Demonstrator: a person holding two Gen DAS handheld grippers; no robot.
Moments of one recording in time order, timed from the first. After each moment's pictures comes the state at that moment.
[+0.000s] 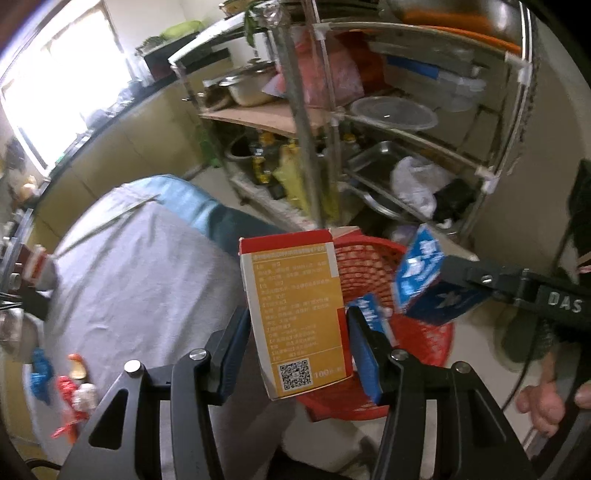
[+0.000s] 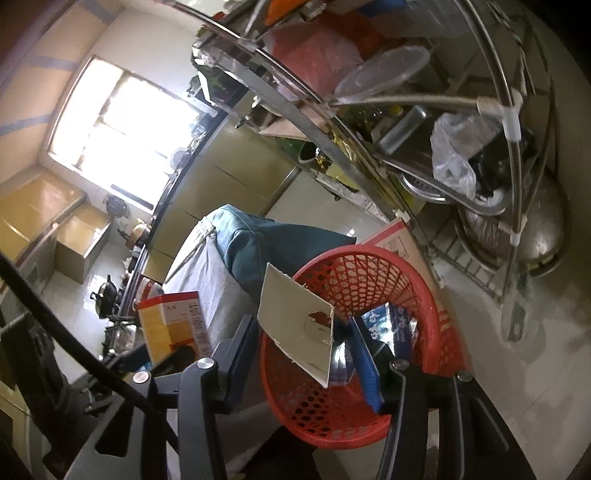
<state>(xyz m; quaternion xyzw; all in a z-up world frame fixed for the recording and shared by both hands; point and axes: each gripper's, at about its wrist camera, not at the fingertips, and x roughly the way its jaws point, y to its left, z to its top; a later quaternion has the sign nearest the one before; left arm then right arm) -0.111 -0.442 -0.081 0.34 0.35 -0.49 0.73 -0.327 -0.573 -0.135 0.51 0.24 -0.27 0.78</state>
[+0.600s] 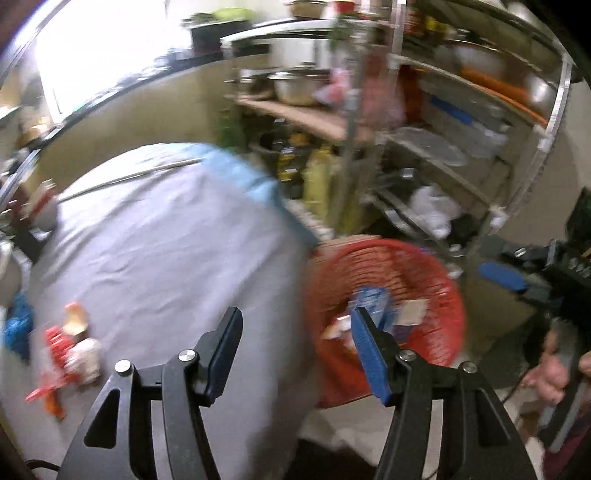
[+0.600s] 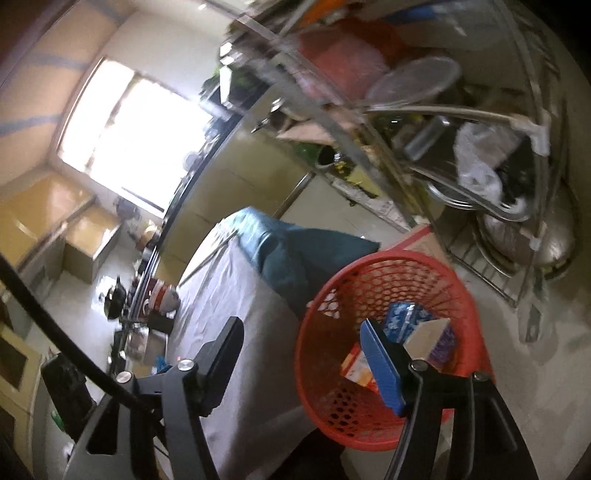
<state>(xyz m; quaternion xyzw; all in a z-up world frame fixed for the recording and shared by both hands) -0.030 -0.348 -0.068 0.25 0.38 -0.46 0.76 -0.289 -0.547 -0.104 0.49 0.23 -0.26 0.80</state>
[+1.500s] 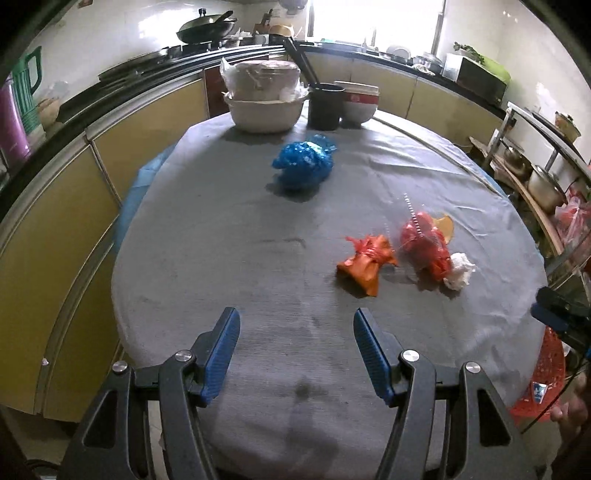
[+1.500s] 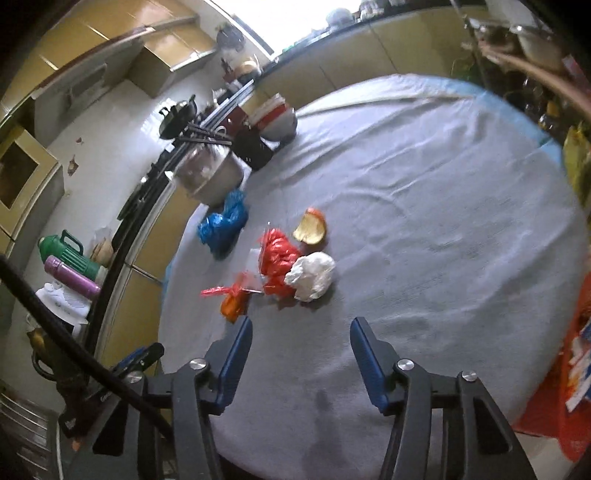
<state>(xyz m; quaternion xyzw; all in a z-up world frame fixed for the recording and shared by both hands) 0.136 -0.014 -0.091 0.04 0.46 -0.15 0.87 0.009 -0.334 -0.126 0.34 0.43 -0.02 0.84</state>
